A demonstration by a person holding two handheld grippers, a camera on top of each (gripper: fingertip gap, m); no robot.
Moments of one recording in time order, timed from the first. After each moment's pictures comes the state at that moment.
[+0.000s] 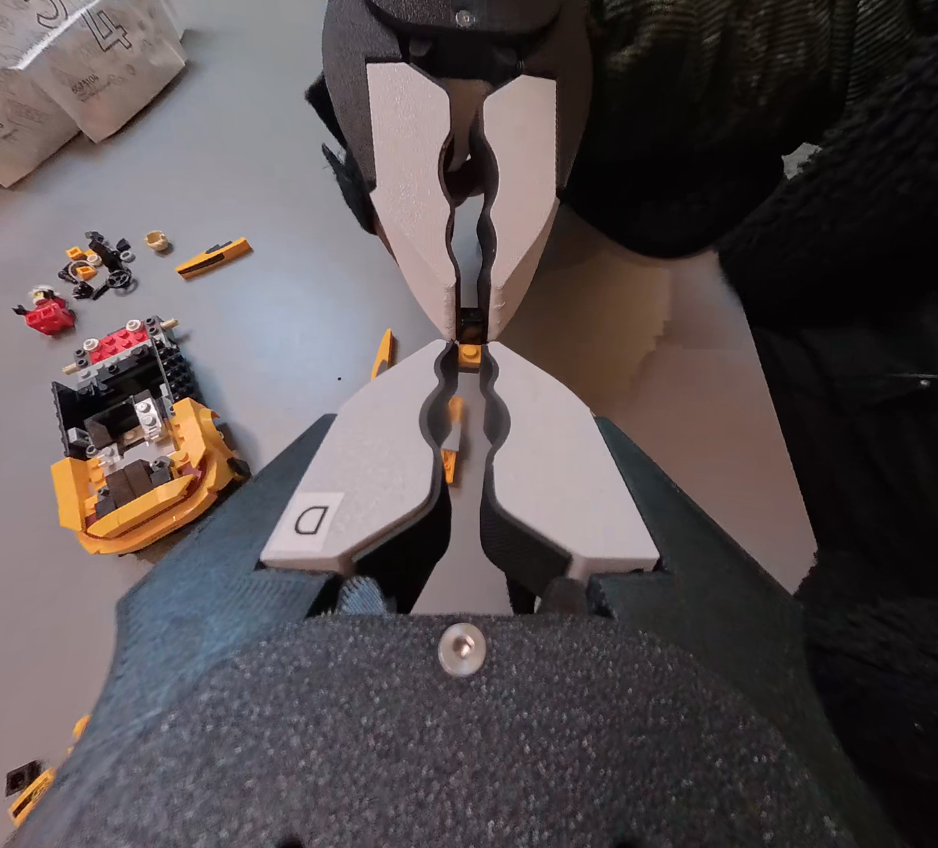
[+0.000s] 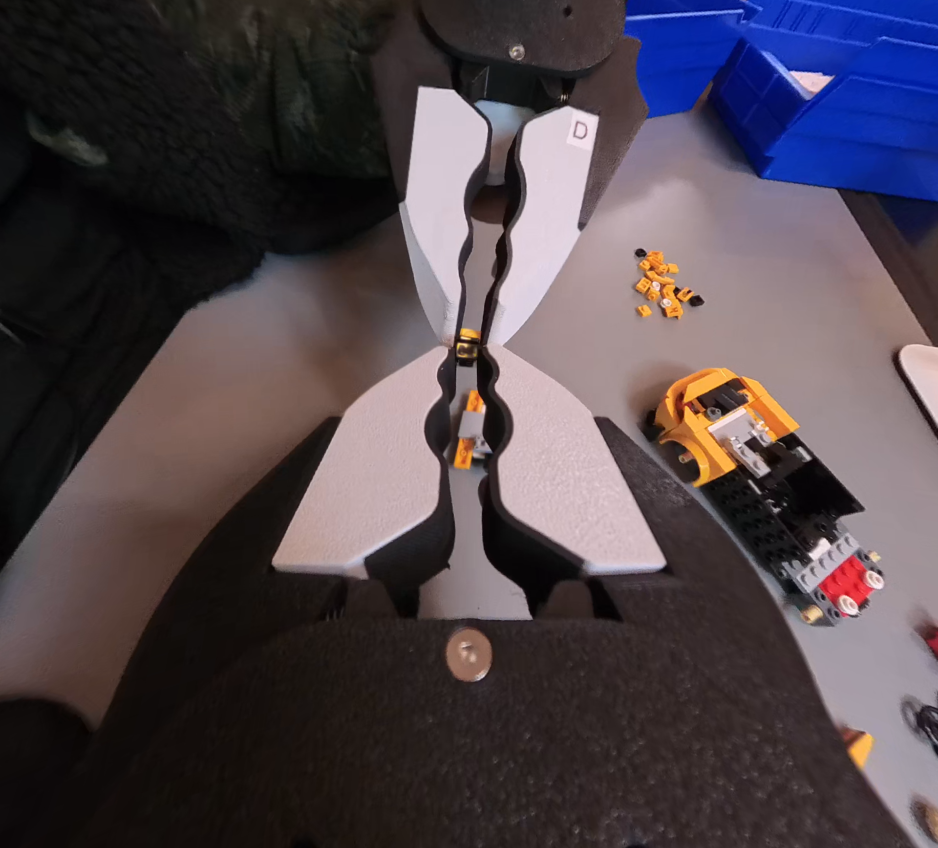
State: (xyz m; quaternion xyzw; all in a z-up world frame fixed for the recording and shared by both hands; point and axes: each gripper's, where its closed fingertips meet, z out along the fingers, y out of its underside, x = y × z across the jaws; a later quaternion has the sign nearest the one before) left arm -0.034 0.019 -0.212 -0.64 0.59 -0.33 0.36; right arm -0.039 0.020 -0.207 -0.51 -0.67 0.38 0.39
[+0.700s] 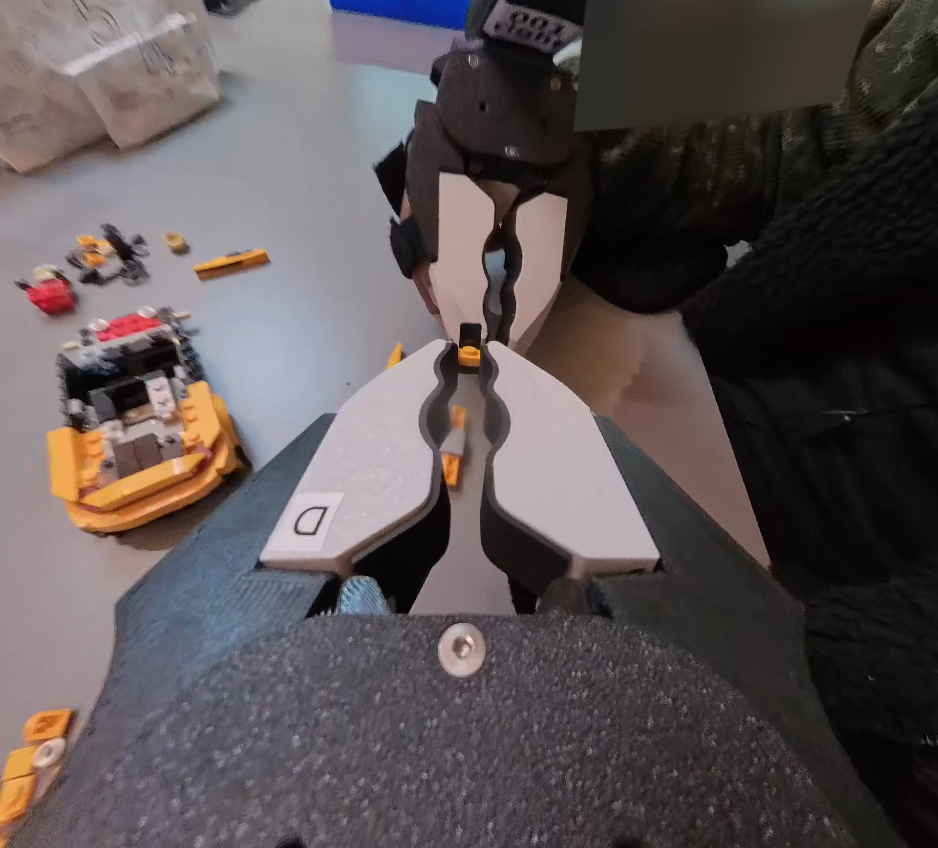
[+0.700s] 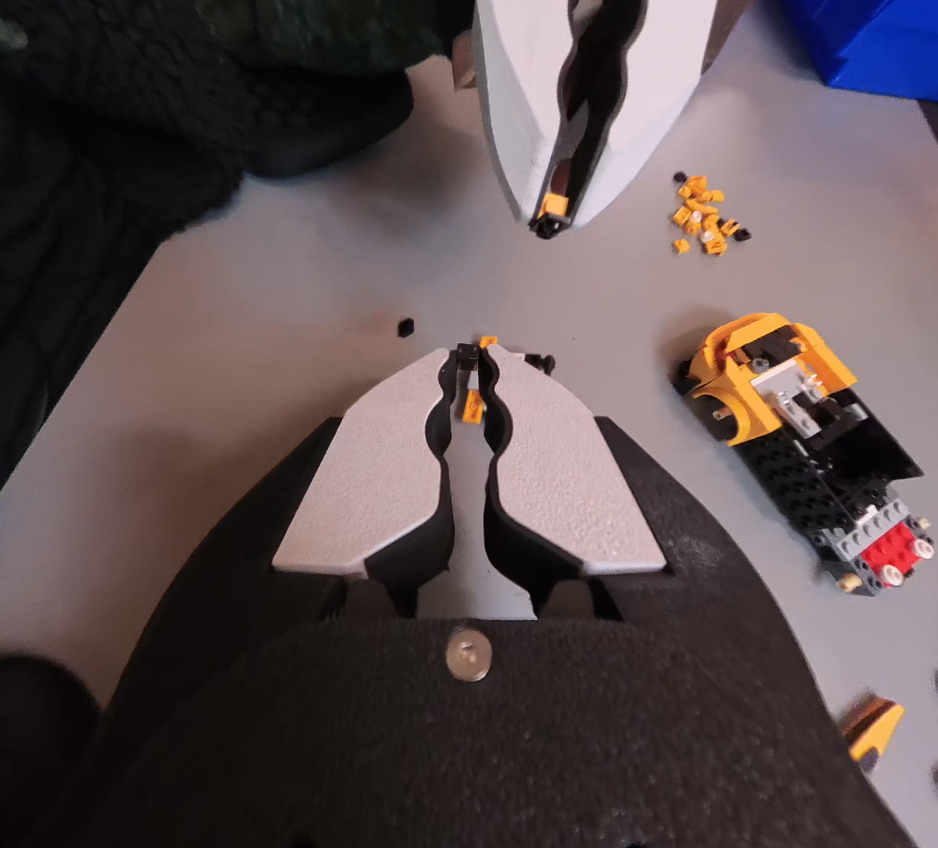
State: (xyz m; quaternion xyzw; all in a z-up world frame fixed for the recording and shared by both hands) left arm -0.049 0.034 -0.197 -0.64 0.53 -0.41 0.37; right arm -0.035 0.020 -0.240 -0.53 -0.70 0.34 0.34
